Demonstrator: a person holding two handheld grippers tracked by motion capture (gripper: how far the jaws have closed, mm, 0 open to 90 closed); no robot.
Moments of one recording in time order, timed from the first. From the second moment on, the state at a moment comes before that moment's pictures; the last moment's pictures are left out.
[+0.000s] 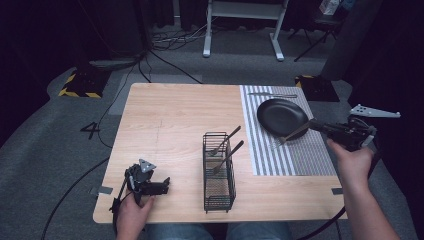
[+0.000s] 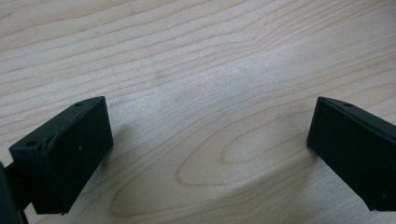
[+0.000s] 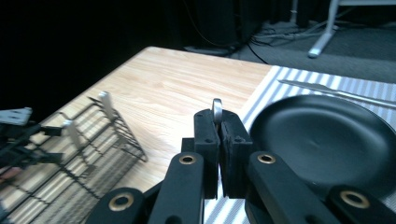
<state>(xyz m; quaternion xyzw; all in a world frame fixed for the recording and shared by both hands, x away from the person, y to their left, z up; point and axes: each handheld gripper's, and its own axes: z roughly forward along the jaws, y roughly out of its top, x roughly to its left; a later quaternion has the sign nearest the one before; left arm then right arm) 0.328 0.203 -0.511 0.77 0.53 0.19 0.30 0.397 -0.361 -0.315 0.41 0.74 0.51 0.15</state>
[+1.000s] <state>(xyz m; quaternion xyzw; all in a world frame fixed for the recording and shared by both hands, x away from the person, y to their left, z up) 0.329 0.202 -0.511 0.77 0.53 0.19 0.30 0.438 -0.343 -0.366 0.46 0.74 0.47 0.13</state>
